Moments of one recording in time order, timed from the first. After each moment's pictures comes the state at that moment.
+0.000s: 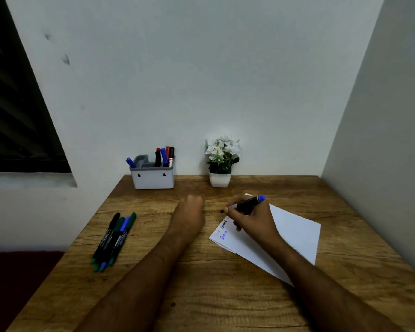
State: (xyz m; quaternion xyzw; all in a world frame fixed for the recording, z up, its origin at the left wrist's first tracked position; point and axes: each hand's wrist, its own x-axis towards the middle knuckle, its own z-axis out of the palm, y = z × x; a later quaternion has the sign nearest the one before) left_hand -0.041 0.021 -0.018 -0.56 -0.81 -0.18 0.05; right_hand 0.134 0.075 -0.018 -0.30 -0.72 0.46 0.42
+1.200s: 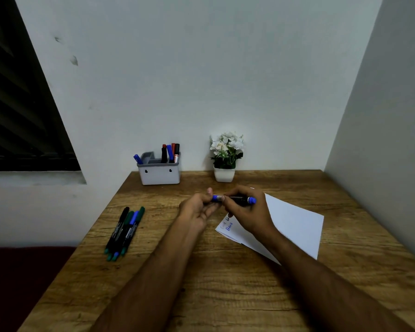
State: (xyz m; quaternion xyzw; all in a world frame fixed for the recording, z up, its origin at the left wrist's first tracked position) left_hand -0.020 0.002 0.010 -0.05 -0.44 -0.71 -0.54; right_hand 0.117 0.061 -0.014 -0.23 -0.75 0.41 0.48
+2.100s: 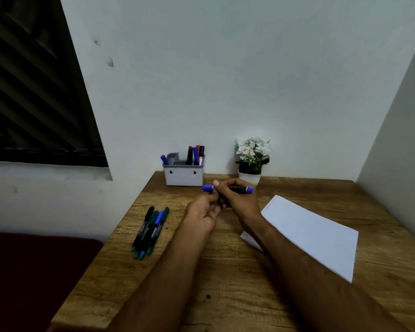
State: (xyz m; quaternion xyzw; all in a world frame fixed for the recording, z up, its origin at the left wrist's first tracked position) left_hand -0.059 -0.012 0.012 -0.03 -0.41 -0.77 -0.49; right_hand 0.026 0.053 0.001 -0.25 -0.62 0.59 0.45
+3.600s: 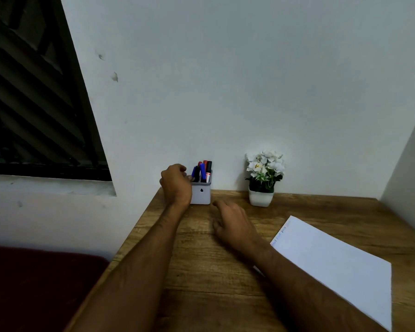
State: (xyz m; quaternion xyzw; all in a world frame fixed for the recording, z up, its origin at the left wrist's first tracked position) left_hand -0.183 0.040 0.047 -0.28 -0.80 -0.53 0.10; right_hand -0.015 0.073 -0.008 -0.27 -0.92 0.15 0.22
